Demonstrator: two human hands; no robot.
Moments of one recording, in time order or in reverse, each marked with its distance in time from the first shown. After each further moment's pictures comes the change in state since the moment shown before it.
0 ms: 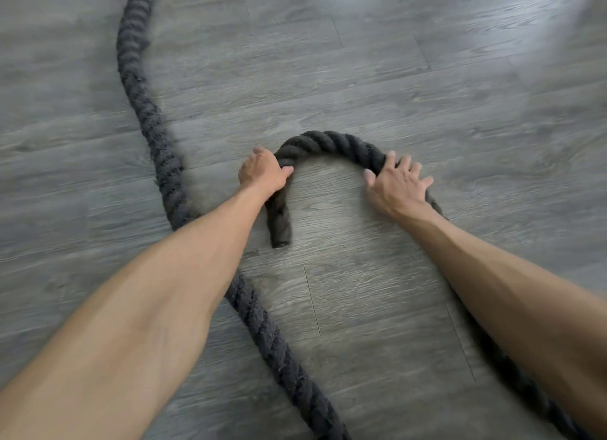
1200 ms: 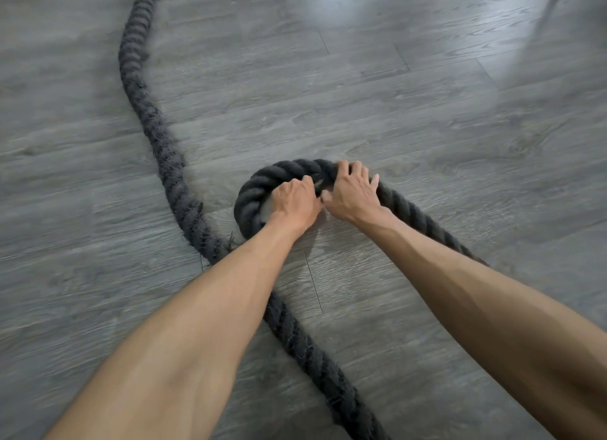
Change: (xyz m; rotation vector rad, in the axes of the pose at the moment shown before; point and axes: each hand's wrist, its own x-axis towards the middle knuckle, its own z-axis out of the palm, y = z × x) left_hand -0.102 0.007 0.040 0.260 0.132 0.501; right_hand -0.064 -0.044 0.024 0.153 0.058 -0.271
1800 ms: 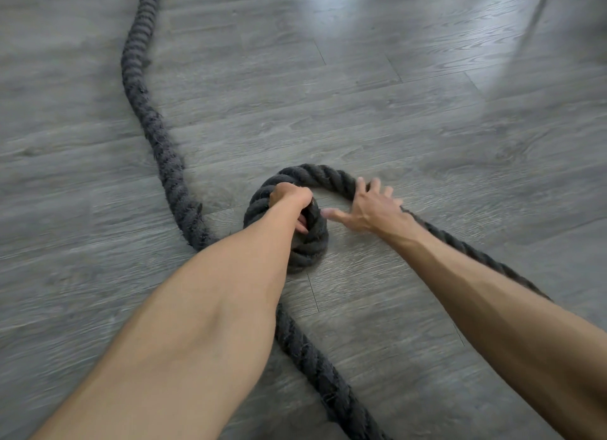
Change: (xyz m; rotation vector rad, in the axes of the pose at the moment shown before) left_hand 0.015 0.002 -0.016 -0.907 -0.373 -0.795; right_hand -0.032 0.024 -0.030 -0.188 -0.280 0.171
